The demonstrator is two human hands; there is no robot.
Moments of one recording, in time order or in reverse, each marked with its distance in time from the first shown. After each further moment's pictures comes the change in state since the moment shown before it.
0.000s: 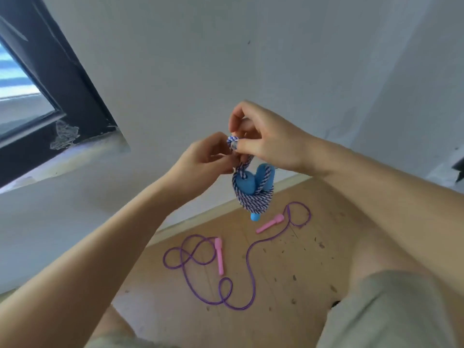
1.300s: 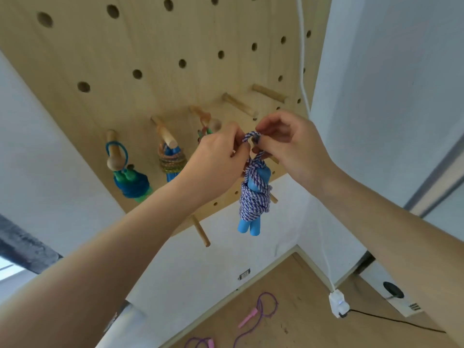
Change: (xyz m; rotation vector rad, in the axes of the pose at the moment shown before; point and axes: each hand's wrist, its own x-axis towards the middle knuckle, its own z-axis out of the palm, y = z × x) left_hand 0.210 0.651 -0.117 0.502 0.107 0.263; right_hand 0.087 -0.422 -0.468 0.195 0.648 -0.019
